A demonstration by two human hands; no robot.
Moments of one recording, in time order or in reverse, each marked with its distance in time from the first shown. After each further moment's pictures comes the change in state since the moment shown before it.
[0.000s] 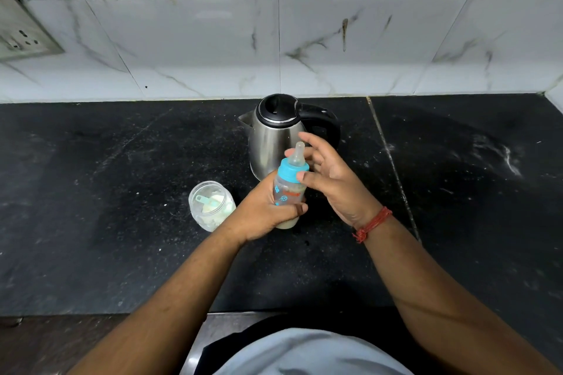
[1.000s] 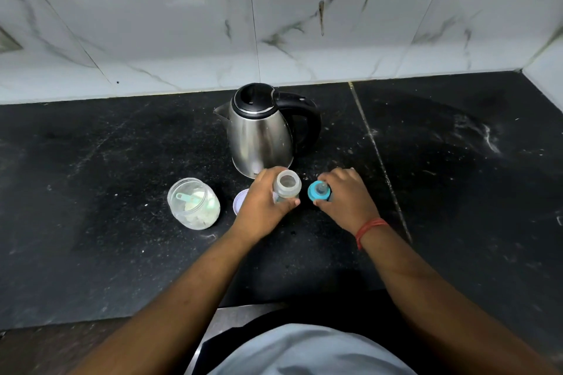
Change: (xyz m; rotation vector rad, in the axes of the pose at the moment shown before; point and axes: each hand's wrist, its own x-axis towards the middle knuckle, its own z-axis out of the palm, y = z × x) left_hand 0.025 -0.060 0.025 0.473 0.266 0.092; right_hand -0.027 0.095 -0.066 -1.183 0.254 0.107
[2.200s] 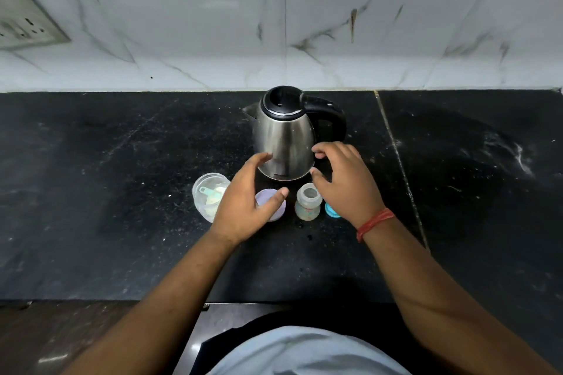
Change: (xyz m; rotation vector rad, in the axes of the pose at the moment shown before) left_hand -0.024 0.003 -0.066 0.116 0.152 0.059; right_hand 0.018 -0.079 -0.045 0.207 0.172 -0.203
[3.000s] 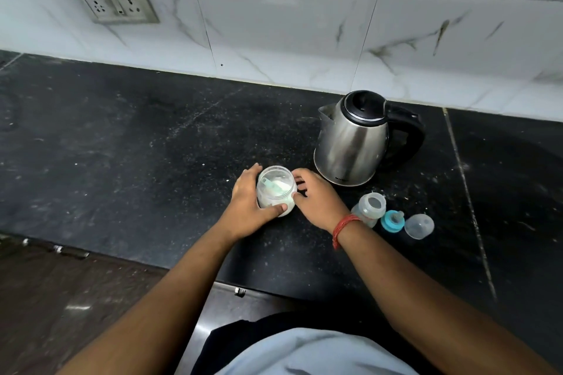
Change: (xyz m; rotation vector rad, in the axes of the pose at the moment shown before) left_hand -0.039 -0.098 -0.066 0.040 -0.038 -0.390; right_hand 0.017 -0.081 0.135 0.233 -0.476 0.145
